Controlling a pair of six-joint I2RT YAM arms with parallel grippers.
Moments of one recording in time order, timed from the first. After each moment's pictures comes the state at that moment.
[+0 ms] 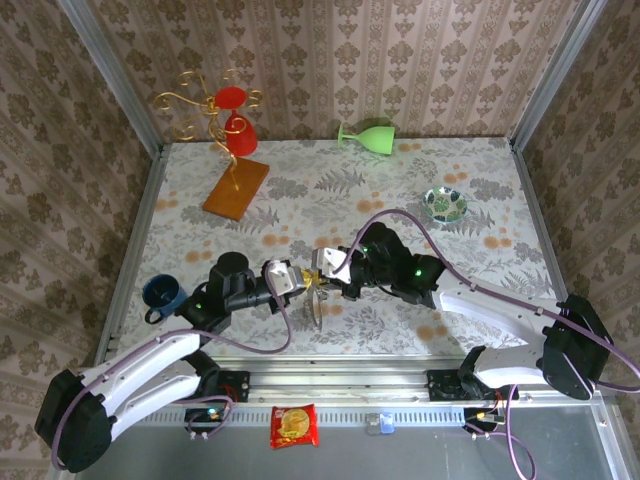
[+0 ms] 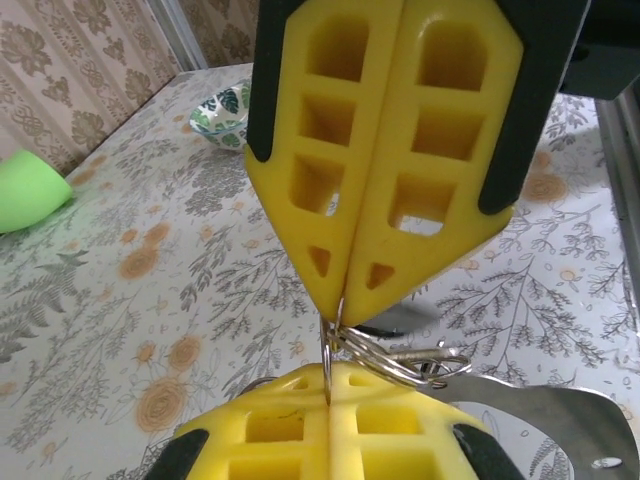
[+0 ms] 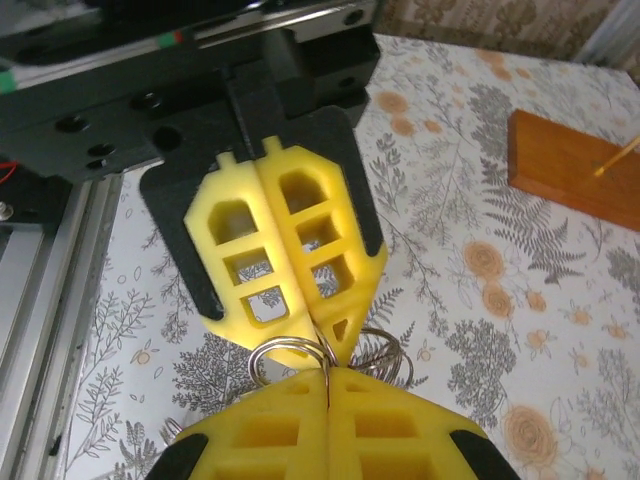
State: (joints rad) left arm -0.72 0.83 0.40 0.08 0.49 0.44; right arm 0.84 1.28 0.88 -0.16 -0.34 -0.49
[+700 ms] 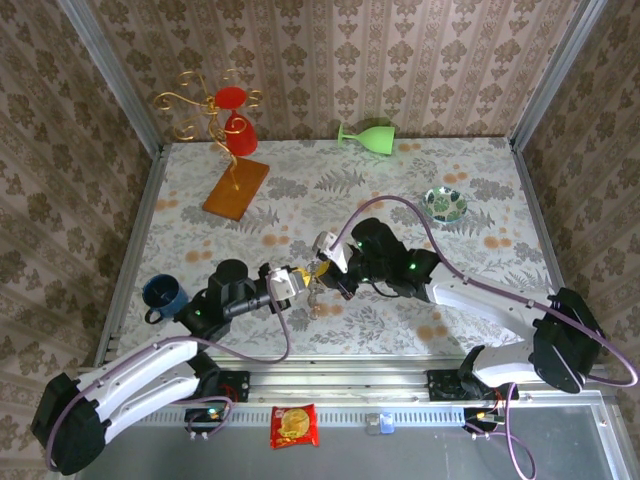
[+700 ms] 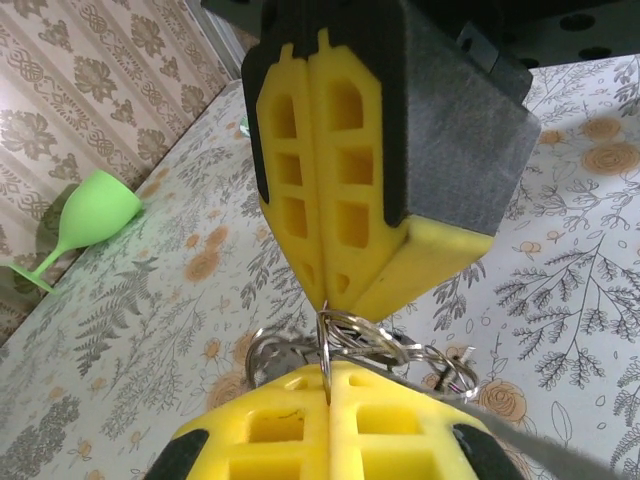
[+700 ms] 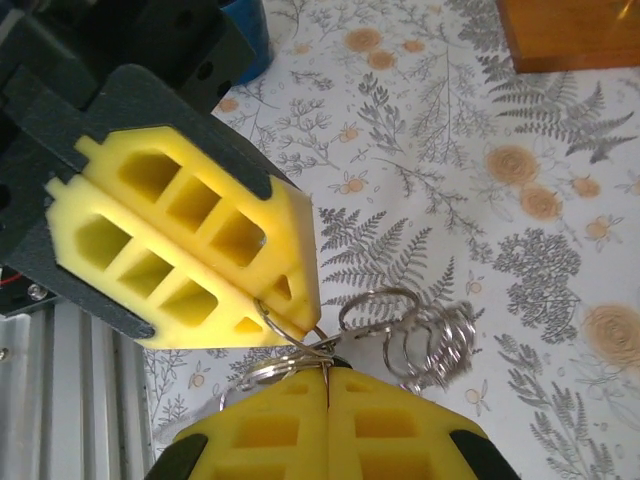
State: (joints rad) left arm -0.77 0.78 0.36 0.13 0.35 0.53; right arm 0.81 1.34 0.92 -0.21 -0.36 -0.13
